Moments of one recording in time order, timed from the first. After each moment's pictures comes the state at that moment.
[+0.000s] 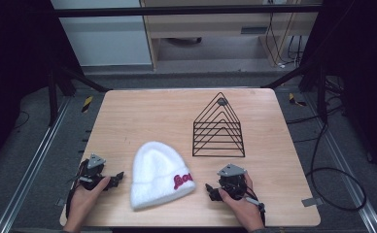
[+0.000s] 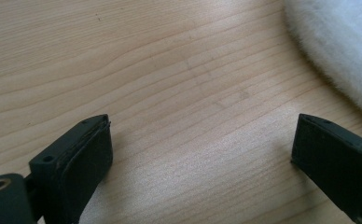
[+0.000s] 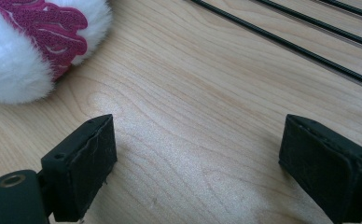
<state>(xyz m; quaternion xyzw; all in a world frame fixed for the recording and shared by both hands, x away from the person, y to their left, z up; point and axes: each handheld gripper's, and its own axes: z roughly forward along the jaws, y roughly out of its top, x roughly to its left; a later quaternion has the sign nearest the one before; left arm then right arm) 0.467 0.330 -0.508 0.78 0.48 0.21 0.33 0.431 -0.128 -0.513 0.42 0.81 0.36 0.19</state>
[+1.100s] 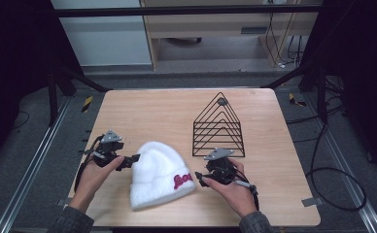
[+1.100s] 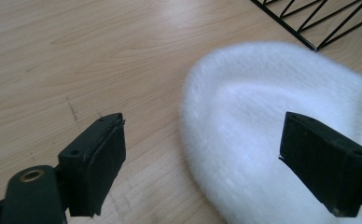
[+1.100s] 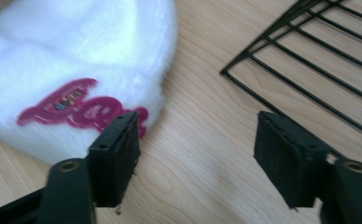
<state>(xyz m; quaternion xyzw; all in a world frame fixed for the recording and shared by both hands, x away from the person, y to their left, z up) 0.507 0.268 -0.427 0.82 0.41 0.17 0.36 0.455 -0.089 -0.451 0.38 0.84 0.35 0.15</state>
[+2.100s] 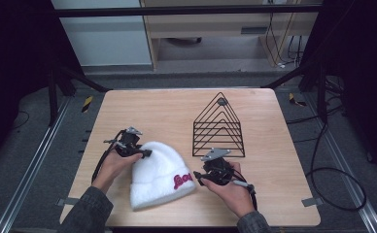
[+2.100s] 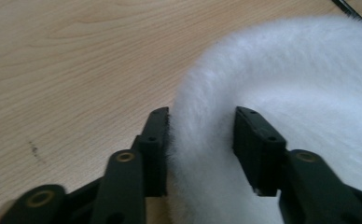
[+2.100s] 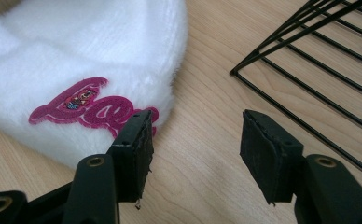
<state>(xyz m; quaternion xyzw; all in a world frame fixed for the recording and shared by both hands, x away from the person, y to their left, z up) 0.561 0.232 -0.472 0.86 0.41 0.09 0.29 0.454 -0.087 -0.453 0.38 0.84 0.35 0.15</state>
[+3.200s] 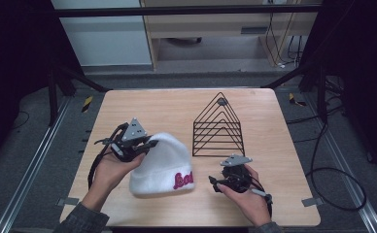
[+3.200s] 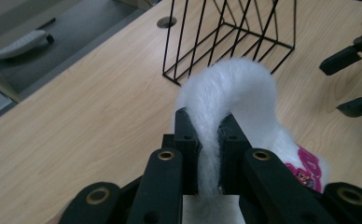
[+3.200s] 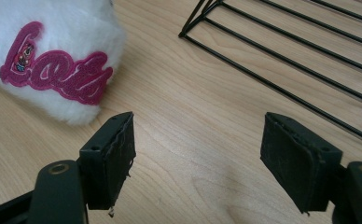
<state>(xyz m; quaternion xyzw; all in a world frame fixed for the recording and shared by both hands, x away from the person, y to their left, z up) 0.466 0.186 -0.333 0.85 0.26 0.23 0.39 0.435 -0.134 -0.463 0.42 0.82 0.35 0.17</state>
